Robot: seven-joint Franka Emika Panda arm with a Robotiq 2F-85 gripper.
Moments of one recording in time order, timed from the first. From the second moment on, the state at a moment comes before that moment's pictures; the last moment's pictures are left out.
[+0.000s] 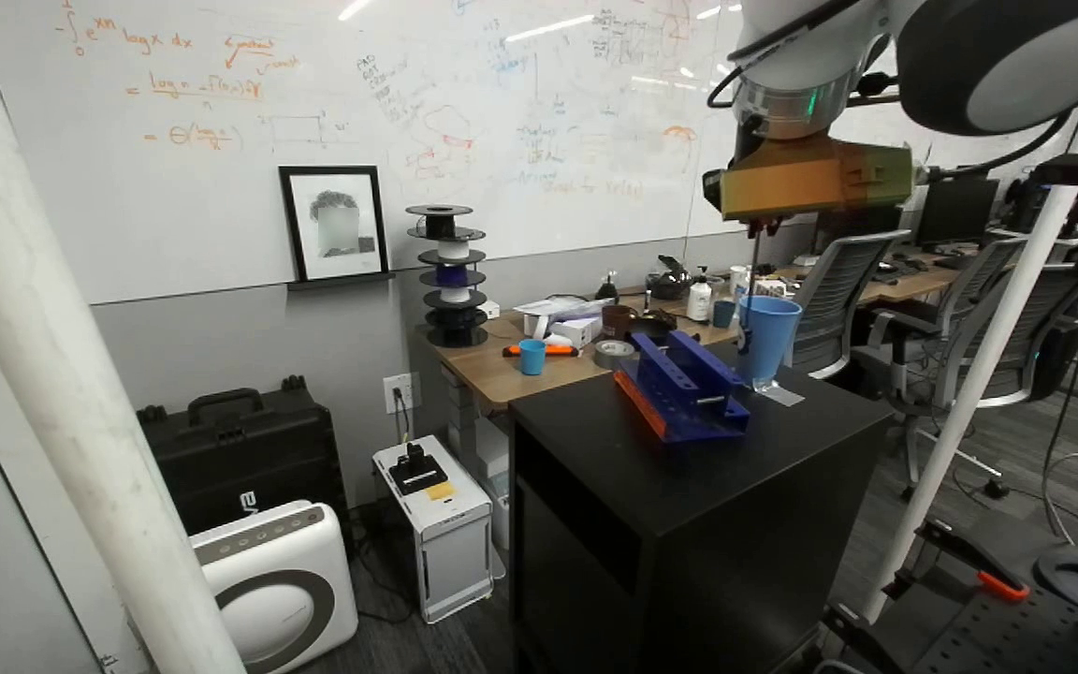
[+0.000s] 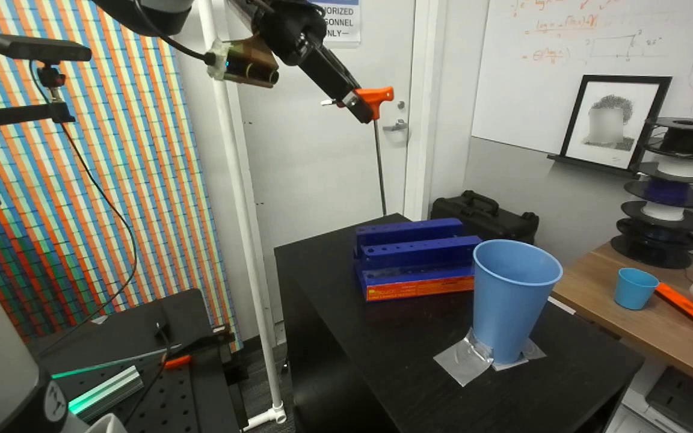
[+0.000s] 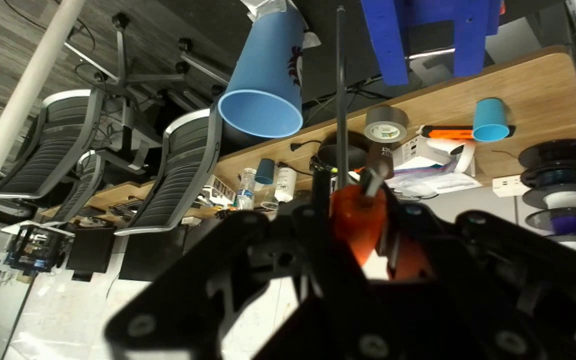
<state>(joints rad) 0.17 -0.49 0.31 -2.54 -0.78 2.08 1.53</state>
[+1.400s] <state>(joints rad) 0.00 -0.36 0.11 -2.38 -0.89 2.12 1.47</state>
